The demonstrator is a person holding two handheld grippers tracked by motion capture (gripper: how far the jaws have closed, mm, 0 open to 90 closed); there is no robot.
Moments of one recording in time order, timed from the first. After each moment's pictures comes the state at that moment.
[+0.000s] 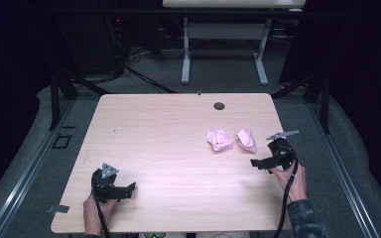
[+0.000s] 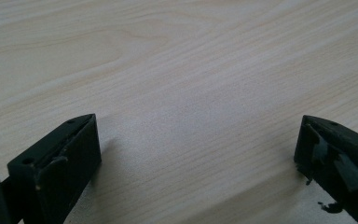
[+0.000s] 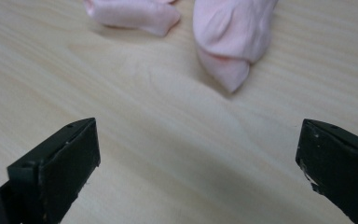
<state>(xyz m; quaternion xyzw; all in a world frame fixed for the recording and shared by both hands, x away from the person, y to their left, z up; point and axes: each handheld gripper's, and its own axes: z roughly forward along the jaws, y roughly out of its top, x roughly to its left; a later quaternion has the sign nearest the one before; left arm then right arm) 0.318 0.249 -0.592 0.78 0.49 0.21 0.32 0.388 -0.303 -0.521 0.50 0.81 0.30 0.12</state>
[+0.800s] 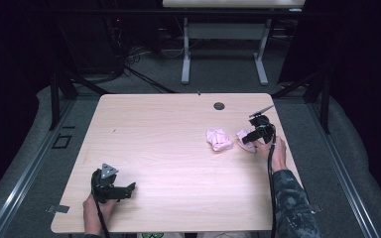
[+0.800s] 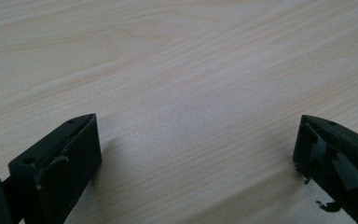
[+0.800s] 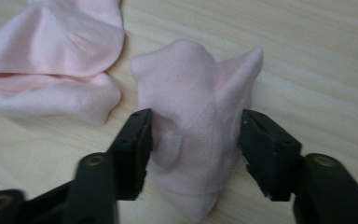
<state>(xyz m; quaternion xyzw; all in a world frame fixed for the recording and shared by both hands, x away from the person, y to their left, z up) 0.318 0.250 -0.593 0.78 0.49 0.21 0.33 0.495 -0.274 -0.537 0.56 0.80 0.21 0.07</state>
